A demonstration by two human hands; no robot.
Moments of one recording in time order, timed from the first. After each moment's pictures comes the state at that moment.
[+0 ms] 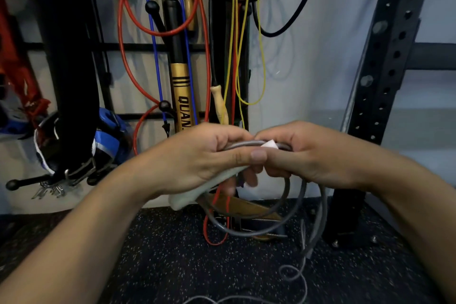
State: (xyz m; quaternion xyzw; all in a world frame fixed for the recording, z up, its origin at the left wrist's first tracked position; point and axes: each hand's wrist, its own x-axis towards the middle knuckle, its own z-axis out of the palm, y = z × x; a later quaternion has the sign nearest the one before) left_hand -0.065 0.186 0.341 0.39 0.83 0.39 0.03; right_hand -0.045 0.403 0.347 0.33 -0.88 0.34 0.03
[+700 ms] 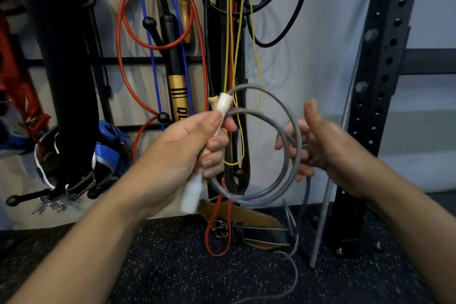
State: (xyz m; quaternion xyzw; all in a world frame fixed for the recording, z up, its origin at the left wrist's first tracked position) left_hand -0.080 0.181 0.330 0.35 0.58 0.73 0.07; right_hand -0.058 0.426 0.335 0.21 -0.75 0.62 0.08
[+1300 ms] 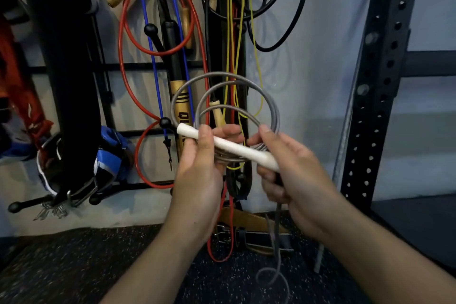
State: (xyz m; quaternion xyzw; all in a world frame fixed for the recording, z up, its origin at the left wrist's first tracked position) left_hand -0.076 0.229 0.295 0.23 0.48 0.83 -0.14; right_hand -0.057 0.363 0.305 0.10 -0.61 0.78 0.11
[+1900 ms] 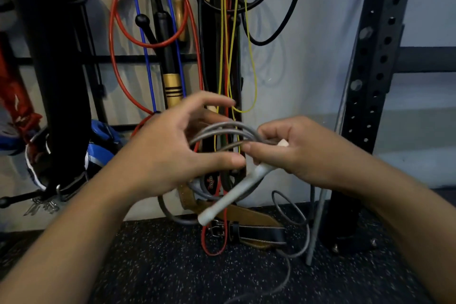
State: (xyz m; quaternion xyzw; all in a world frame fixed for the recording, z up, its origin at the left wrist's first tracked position) left_hand -0.063 0.171 0.351 0.35 0.84 0.39 -0.16; right_hand -0.039 0.396 0.354 0.22 -0.91 0.32 0.15
